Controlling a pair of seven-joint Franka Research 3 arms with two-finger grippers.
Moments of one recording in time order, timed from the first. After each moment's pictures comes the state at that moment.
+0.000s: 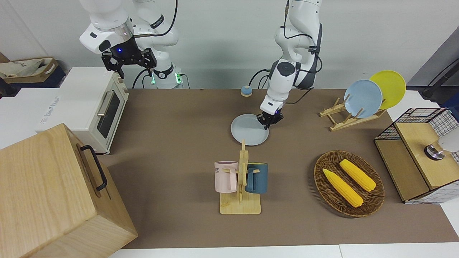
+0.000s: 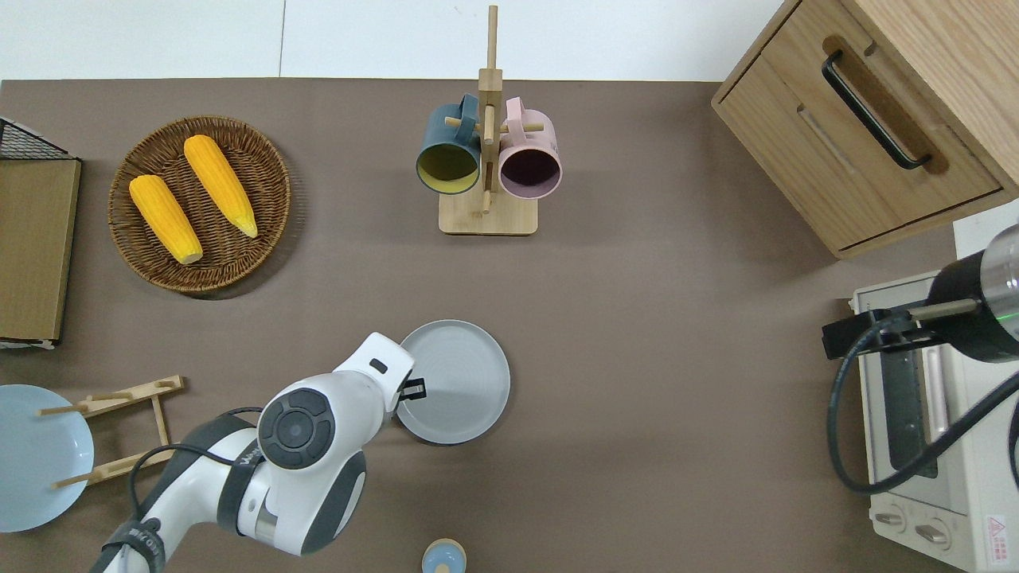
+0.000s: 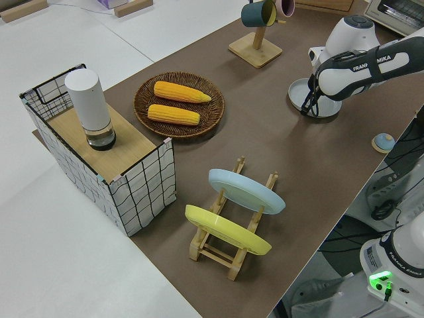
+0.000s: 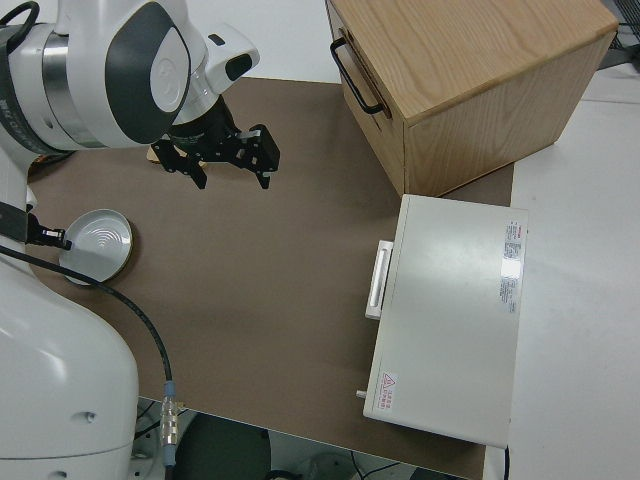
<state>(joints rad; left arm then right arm) -0.23 0.02 -0.25 -2.46 -0.06 2.58 -0.54 -0.03 -0.02 0.14 -1.48 0.00 1.33 0.02</state>
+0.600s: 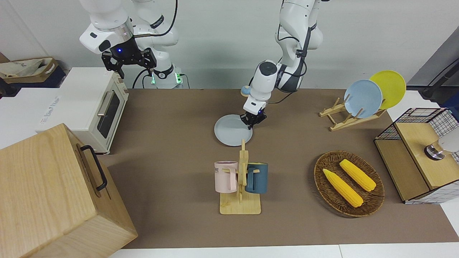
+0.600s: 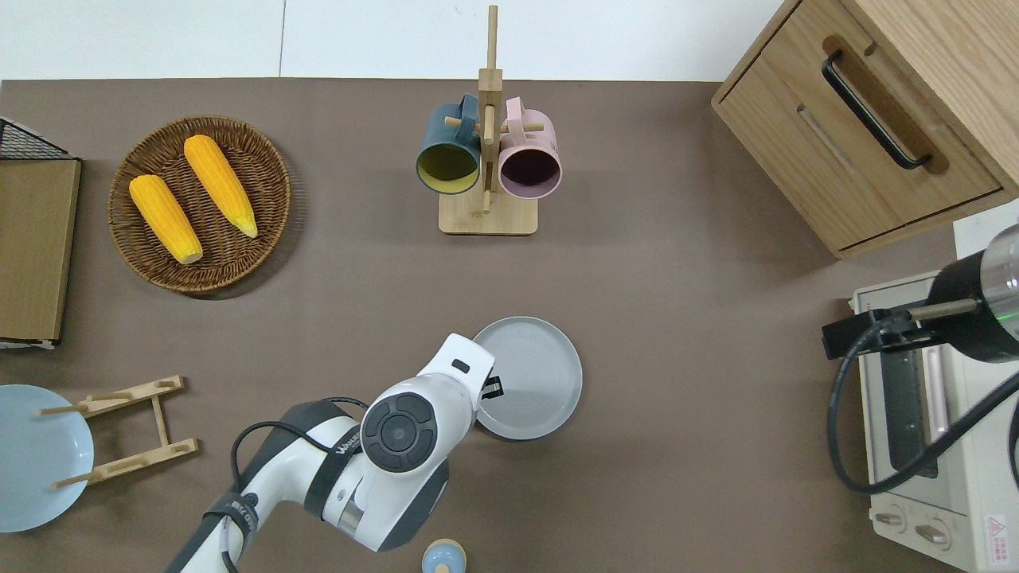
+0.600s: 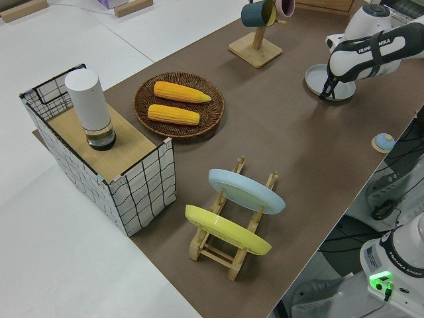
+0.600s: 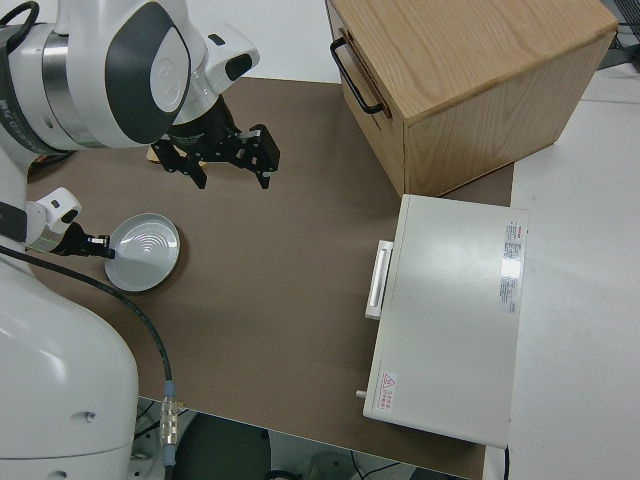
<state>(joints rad) -0.40 0.14 -0.25 -2.32 -0.06 2.60 -0.81 -0.03 -0.02 0.14 -1.48 0.00 1.33 0.02</state>
